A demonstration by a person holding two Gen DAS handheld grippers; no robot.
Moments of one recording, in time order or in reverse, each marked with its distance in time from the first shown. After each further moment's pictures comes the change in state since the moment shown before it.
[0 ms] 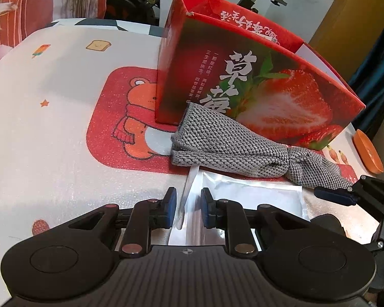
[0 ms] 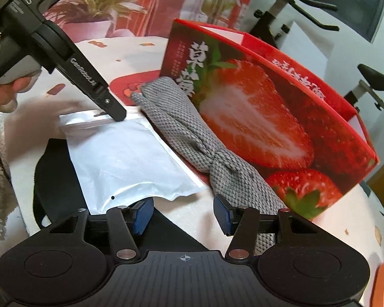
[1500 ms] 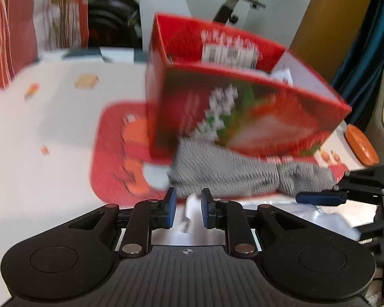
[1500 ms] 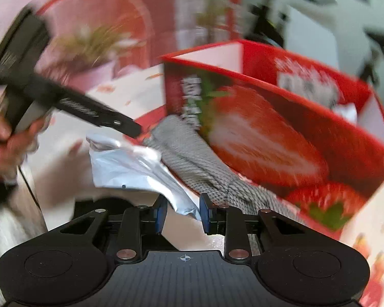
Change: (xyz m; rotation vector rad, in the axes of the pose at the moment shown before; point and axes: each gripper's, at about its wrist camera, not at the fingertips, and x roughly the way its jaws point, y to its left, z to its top) left arm -0.017 -0.009 0.024 0.118 -0.045 -0.007; right arm -0.003 -0.048 0.025 0.279 -0.060 0.243
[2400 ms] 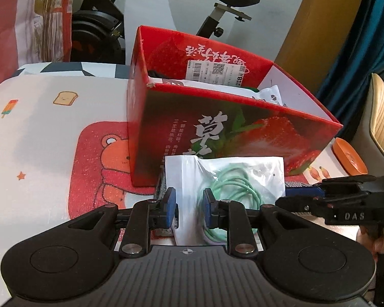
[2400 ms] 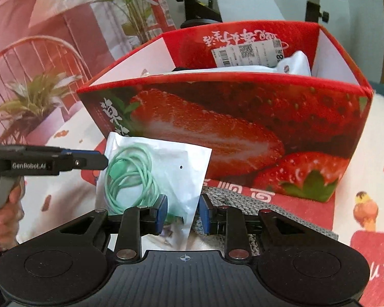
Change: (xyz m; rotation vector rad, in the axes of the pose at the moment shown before) left arm 0.013 0.001 0.013 0.011 -0.068 -0.085; right arm 0.023 -0.058 0.007 0.302 -0.016 -0.054
